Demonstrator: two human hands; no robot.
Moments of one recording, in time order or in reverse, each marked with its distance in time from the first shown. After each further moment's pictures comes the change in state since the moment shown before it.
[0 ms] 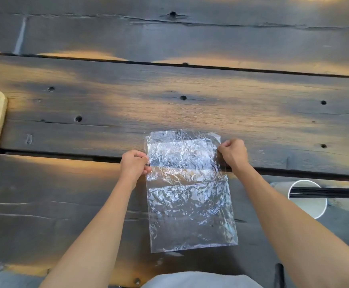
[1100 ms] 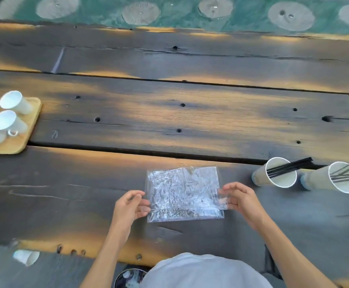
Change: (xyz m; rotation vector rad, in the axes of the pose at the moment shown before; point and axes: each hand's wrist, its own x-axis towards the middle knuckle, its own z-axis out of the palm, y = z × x) left_hand -0.161 -0.134 -0.051 -0.424 -0.167 0.094; right_hand -0.166 0.132 -0.042 0.646 -0.389 -0.027
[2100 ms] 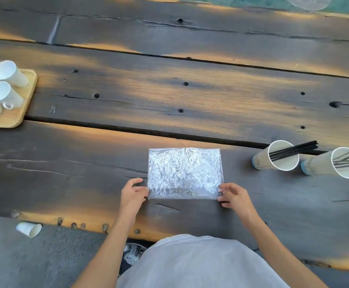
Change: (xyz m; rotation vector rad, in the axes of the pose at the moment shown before) left_hand 0.001 -0.040 0.013 0.205 0.155 -0.107; right_hand -0.014 0.058 0.005 -0.264 0.132 0.102
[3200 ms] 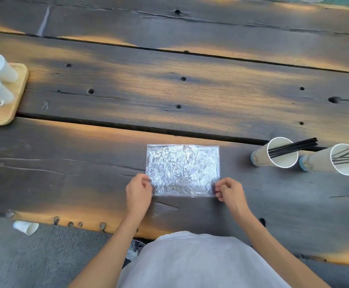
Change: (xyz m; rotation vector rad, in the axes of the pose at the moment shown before) left_hand -0.010 0.011 0.026 0.401 0.111 0.299; right_hand -0.003 -0.019 0.023 -0.081 0.159 0.022
